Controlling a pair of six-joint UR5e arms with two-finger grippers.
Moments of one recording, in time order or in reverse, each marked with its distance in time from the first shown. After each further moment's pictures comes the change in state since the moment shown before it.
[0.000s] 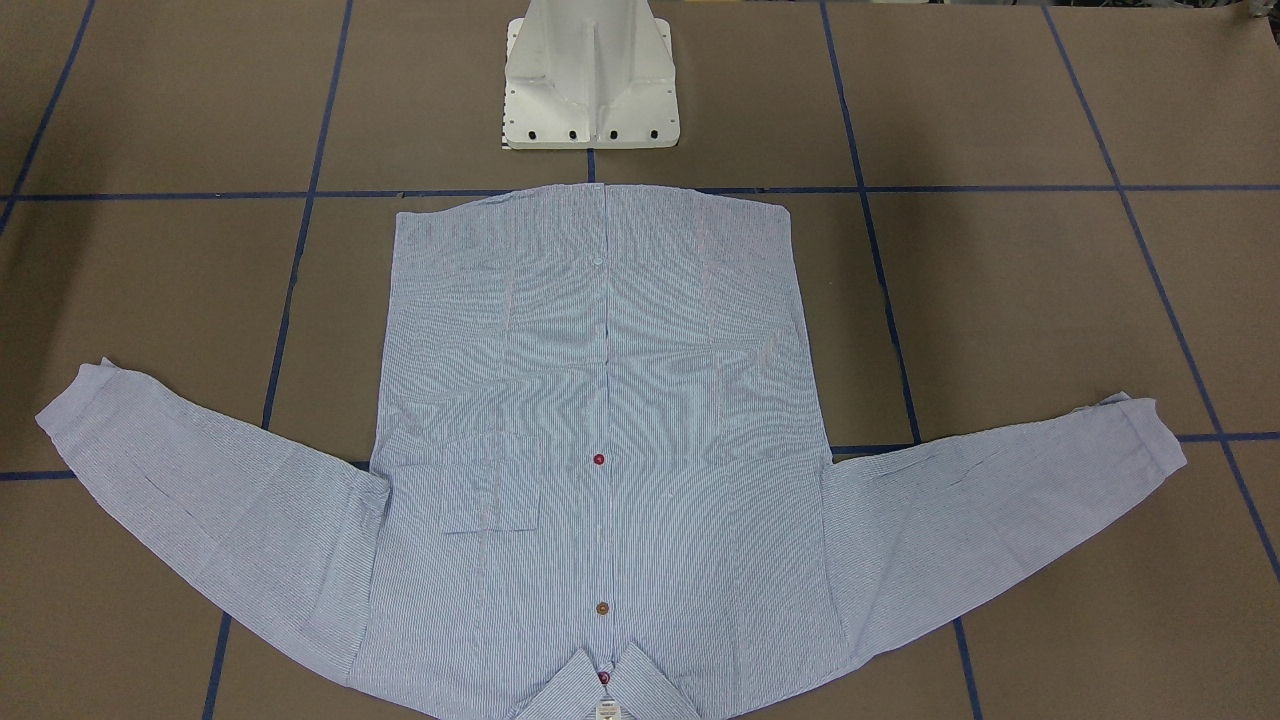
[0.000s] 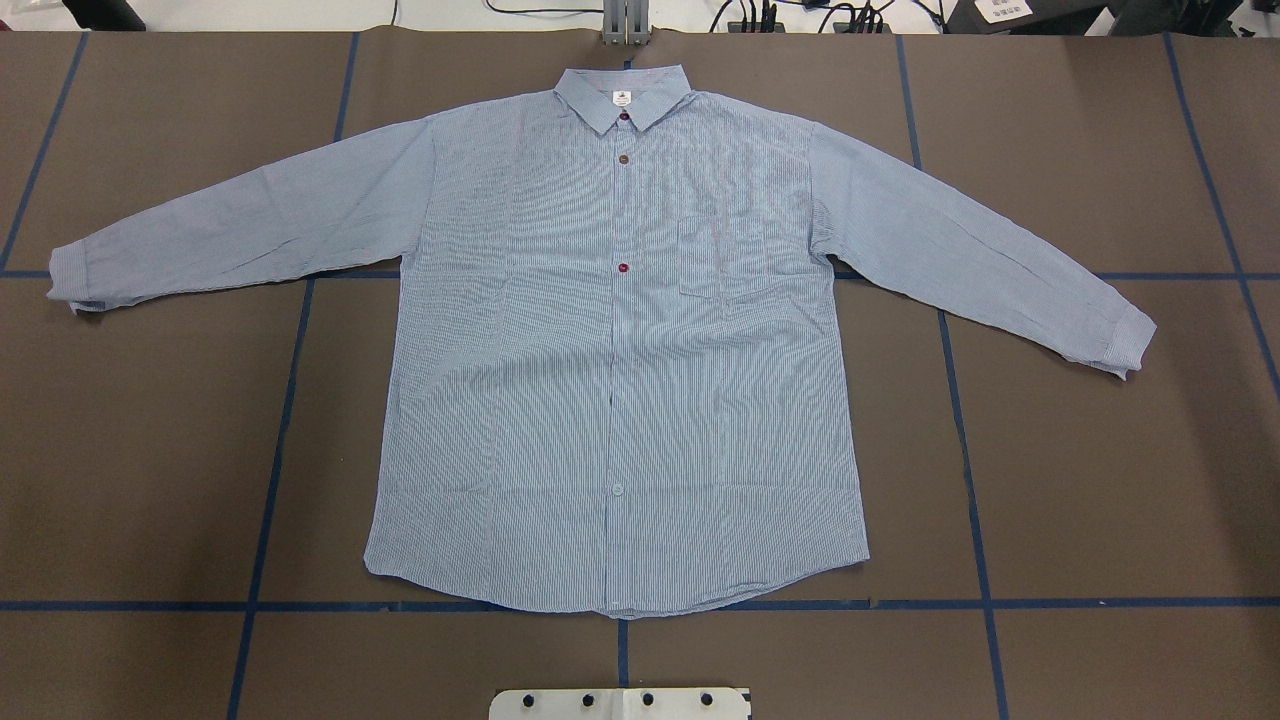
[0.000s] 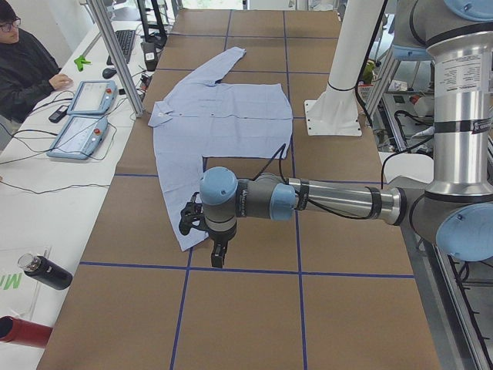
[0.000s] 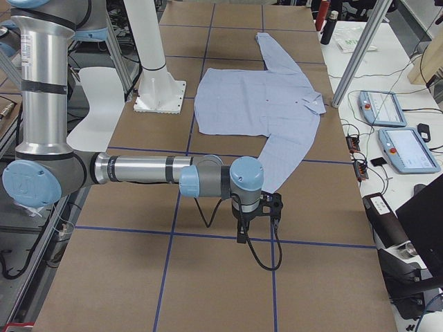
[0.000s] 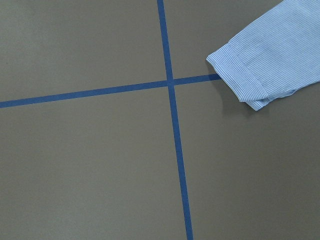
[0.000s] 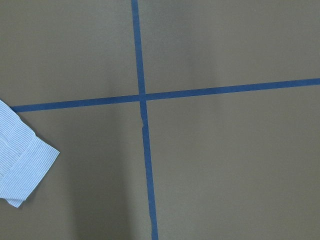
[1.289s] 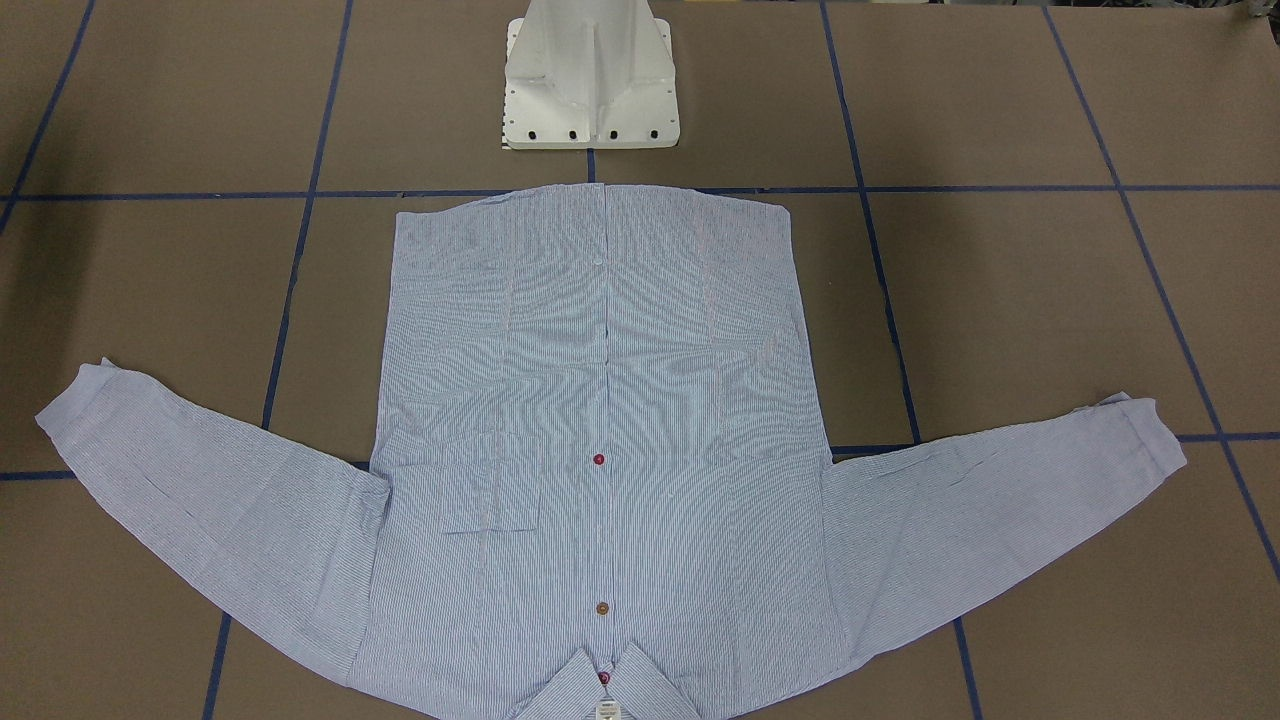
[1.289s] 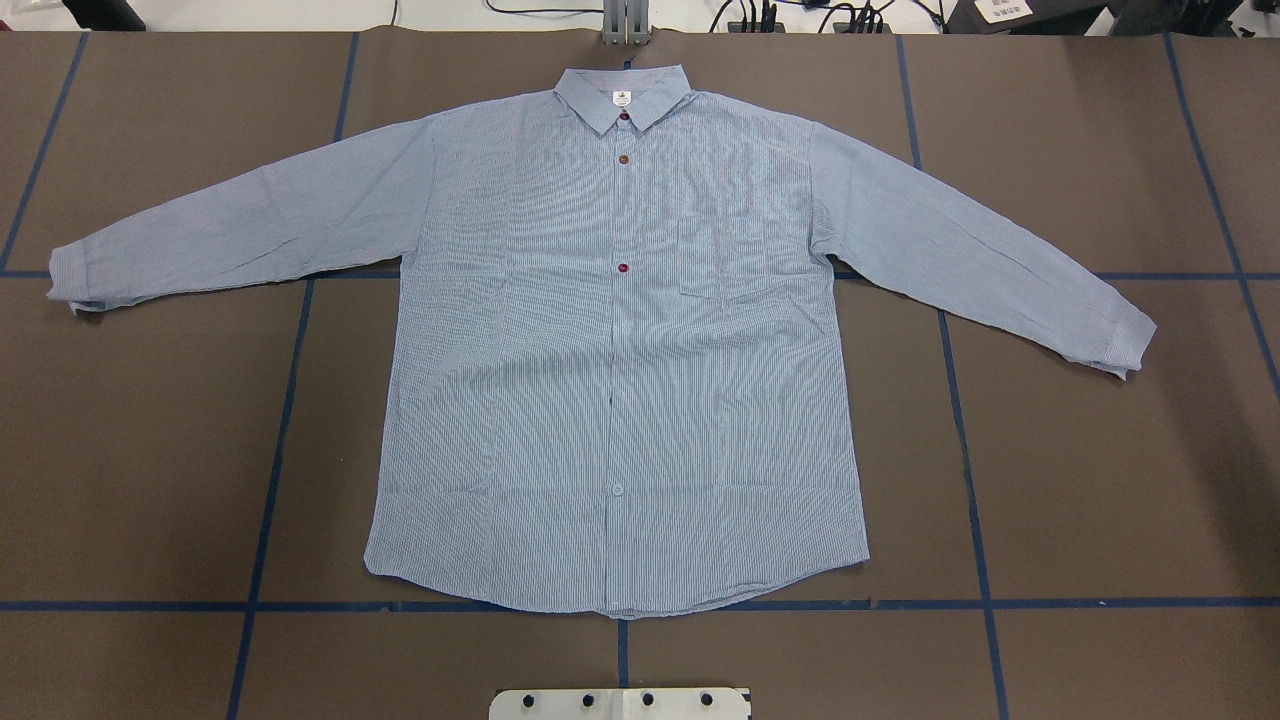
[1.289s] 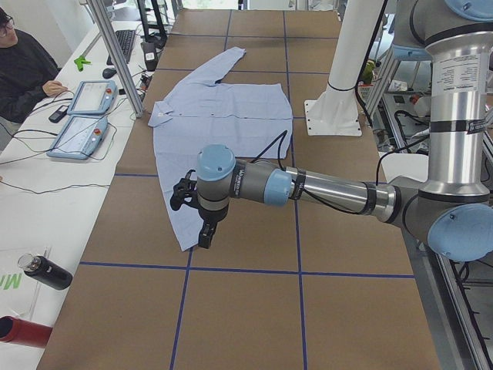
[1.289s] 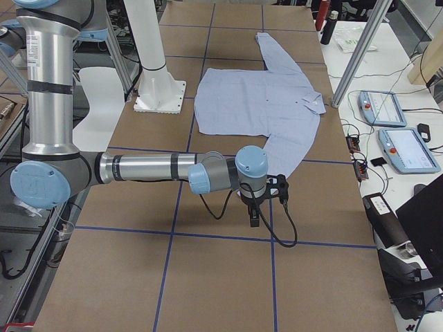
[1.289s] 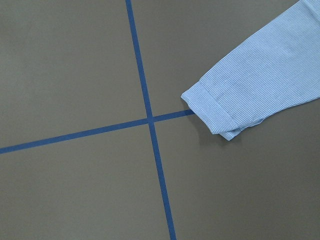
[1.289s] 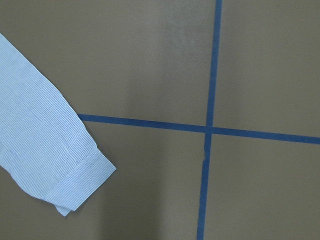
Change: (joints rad) left arm -0.002 -0.043 -0.059 -0.056 -0.007 -0.005; right arm -0.100 0.023 -0.013 0.199 0.049 0.016
